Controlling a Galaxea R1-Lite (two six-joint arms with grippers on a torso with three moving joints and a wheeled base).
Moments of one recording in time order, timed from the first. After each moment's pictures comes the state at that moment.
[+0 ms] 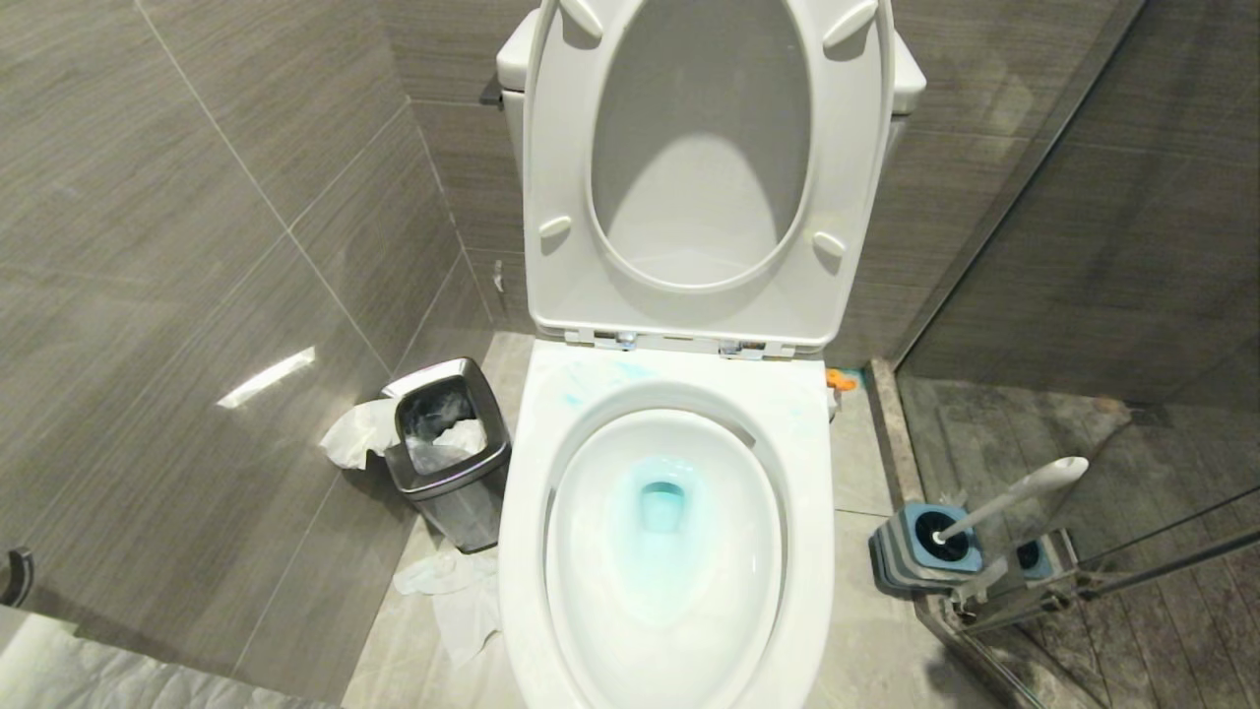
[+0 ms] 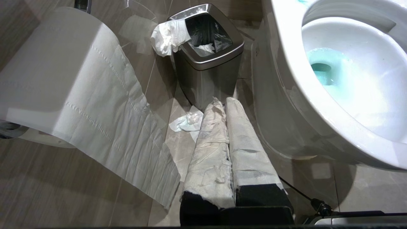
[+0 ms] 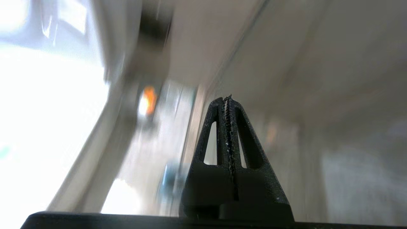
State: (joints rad) left arm -0.01 0.00 0.00 0.01 0.00 0.00; right arm -0.12 1.04 -0.92 -0.10 -0.01 -0.25
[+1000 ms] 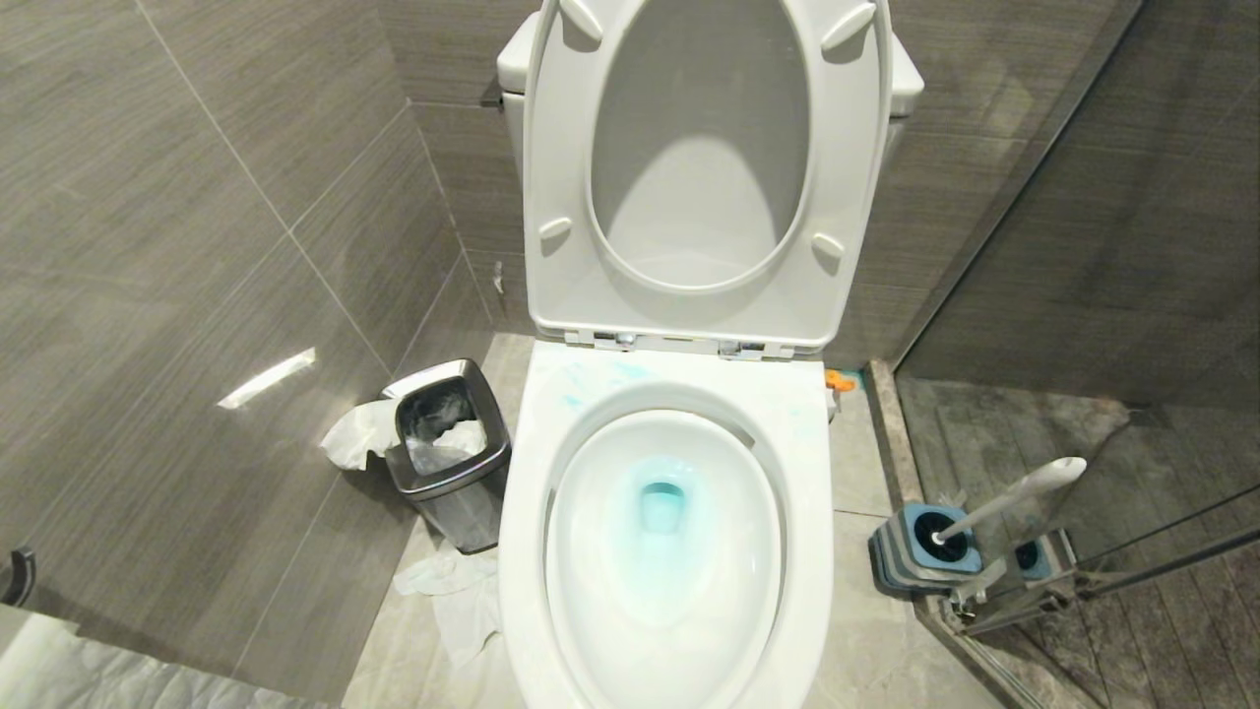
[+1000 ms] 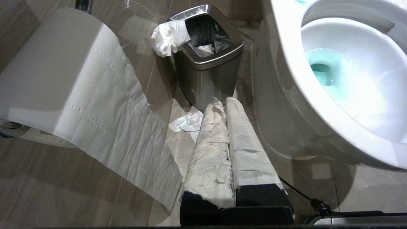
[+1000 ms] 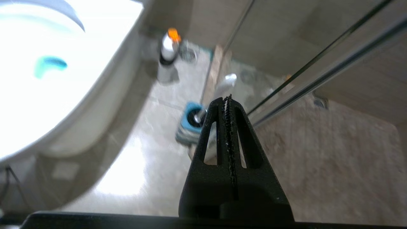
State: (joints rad) left arm -0.01 0.00 0.00 0.01 0.00 0.00; right arm -0.03 0.33 -0.35 0.03 -0.04 -0.24
